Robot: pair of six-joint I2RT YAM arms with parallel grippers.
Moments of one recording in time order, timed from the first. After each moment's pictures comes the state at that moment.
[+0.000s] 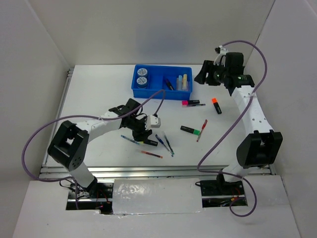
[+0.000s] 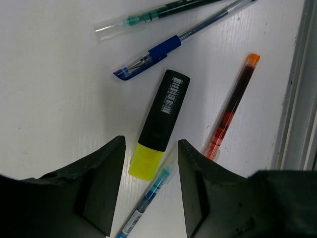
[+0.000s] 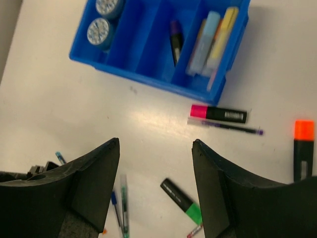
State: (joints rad) left arm -0.54 1.64 1.04 -0.50 0.58 0.74; right arm 0.04 1.56 1.57 -0.53 -0.40 0.19
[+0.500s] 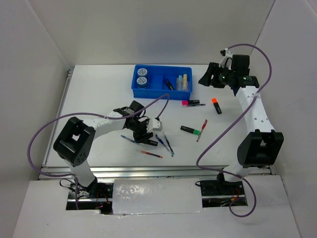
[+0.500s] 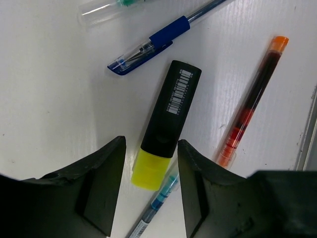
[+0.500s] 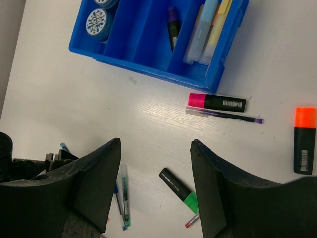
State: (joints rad) left arm -0.57 1.72 1.05 -0.49 0.51 0.79; right arm -0.04 1.56 1.53 -0.57 -0.50 0.17
